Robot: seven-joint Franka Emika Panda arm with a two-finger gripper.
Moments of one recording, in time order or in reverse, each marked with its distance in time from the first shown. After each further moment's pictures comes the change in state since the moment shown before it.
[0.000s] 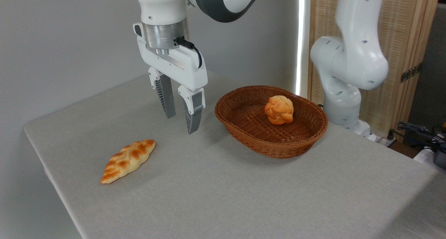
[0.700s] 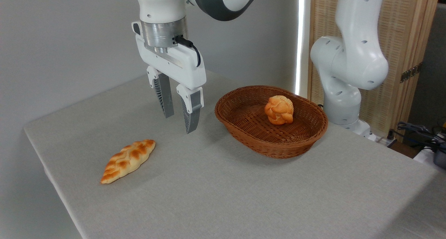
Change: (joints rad) arm 0.000 0.004 0.000 0.012 0.000 0.000 0.000
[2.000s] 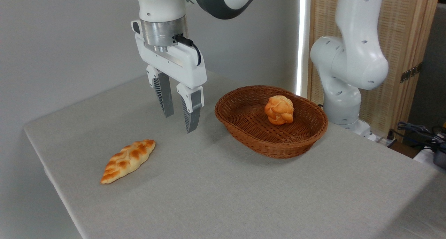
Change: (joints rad) arm 0.005 0.001 0.001 0.010 0.000 -0.010 0.000
